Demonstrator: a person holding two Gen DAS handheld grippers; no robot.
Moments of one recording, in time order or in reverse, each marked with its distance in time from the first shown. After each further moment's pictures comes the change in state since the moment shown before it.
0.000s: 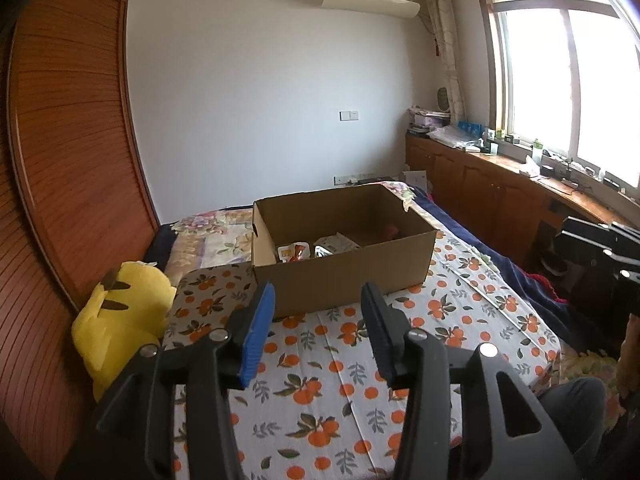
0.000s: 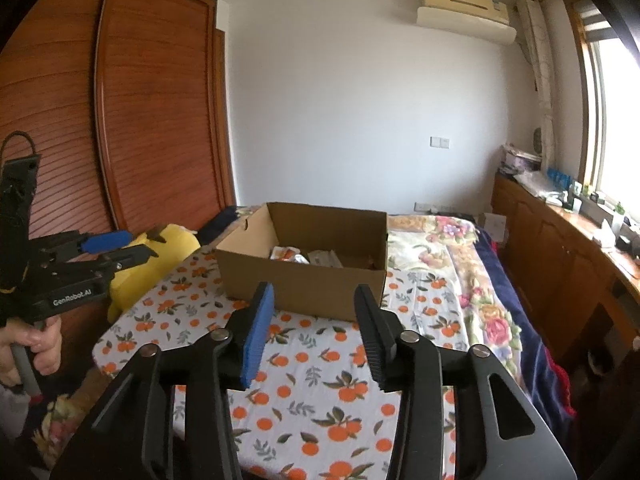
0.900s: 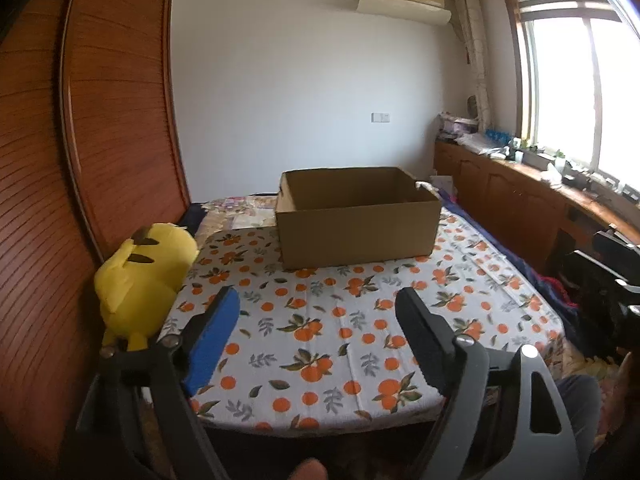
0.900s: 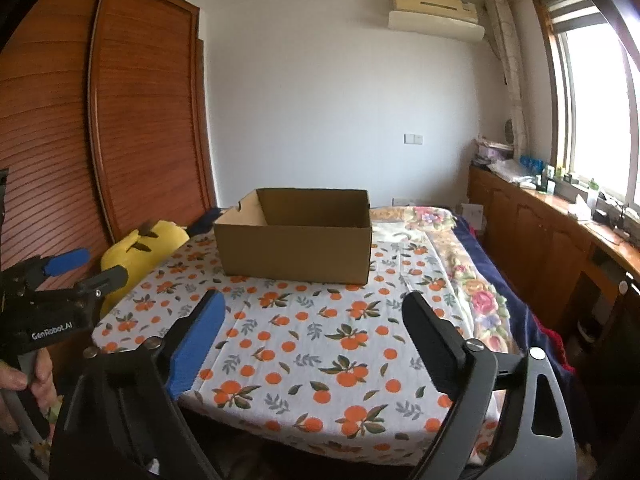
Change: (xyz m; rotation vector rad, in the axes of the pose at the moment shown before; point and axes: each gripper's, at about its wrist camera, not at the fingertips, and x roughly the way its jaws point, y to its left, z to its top) left arm -0.046 -0.025 -0.080 -0.073 -0.020 0.130; right arm -0.051 0.023 -0.067 0.057 -0.035 -0.087
